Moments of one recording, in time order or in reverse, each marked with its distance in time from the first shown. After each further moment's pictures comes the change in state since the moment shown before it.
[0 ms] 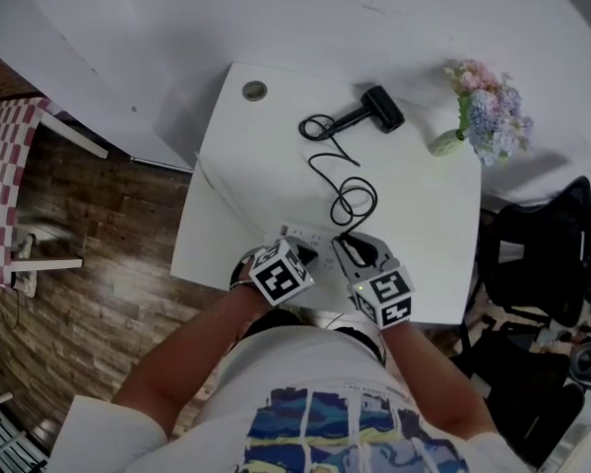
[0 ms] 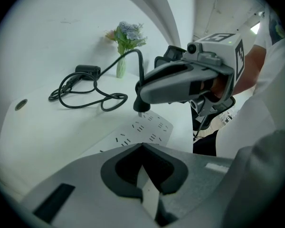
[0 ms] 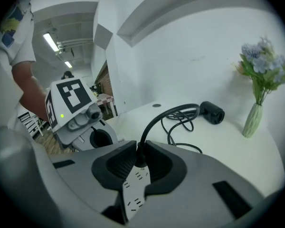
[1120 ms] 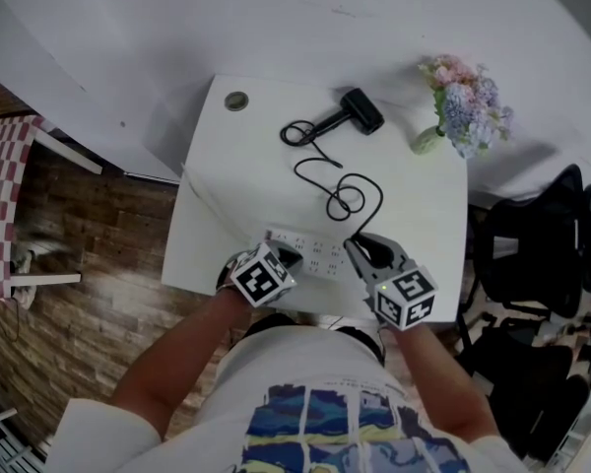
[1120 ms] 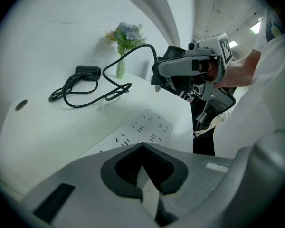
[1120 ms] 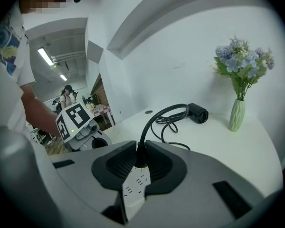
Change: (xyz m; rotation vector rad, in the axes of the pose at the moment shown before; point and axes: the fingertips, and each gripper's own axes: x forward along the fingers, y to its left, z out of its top) left arm 0.001 -0.002 0.000 -0.006 -0.004 0.005; right arm -0.055 -0.040 0.006 0.106 -0.081 -0.001
